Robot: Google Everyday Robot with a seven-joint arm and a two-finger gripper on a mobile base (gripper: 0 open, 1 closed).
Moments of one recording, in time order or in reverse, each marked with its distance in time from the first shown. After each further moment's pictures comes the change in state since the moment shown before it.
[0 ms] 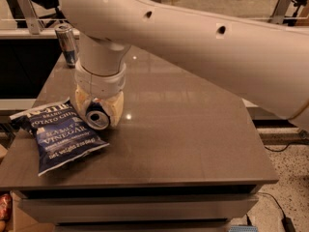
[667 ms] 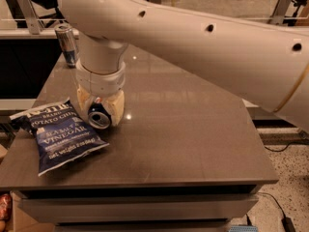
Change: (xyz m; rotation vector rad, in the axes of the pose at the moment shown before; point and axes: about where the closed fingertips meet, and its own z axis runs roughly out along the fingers) arm 0.009 0.001 0.007 -0.042 -0.010 0.035
